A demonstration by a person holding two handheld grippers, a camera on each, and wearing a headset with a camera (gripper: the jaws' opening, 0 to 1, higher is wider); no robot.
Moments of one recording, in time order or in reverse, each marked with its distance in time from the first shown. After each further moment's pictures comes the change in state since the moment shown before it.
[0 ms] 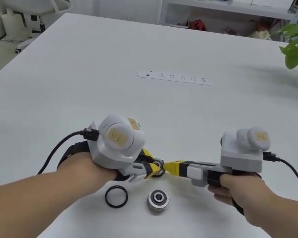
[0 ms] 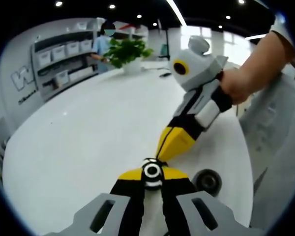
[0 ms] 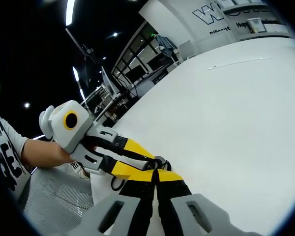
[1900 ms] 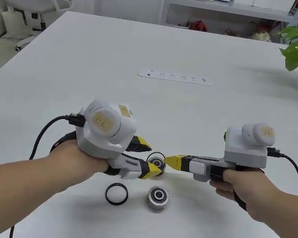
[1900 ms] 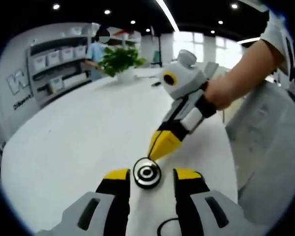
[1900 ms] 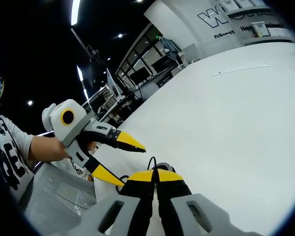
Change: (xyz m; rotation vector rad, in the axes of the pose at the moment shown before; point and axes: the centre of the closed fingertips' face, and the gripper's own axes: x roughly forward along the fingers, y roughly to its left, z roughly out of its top) left arm -0.033 -0.007 0.016 0.016 -0.056 -0.070; right arm -0.005 0.010 0.012 -0.029 -0.019 0.030
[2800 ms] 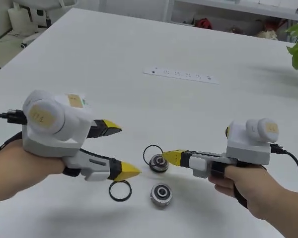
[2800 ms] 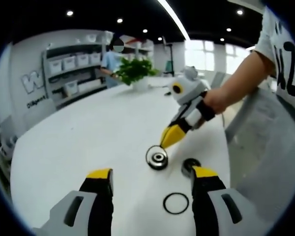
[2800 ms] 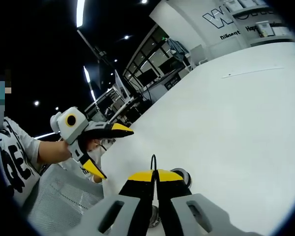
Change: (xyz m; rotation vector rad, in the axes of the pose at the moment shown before) left arm -0.070 0.011 -0.007 -0.035 -0.079 0.114; right arm 0.006 0.022 0.007 -0.008 -0.013 0.069
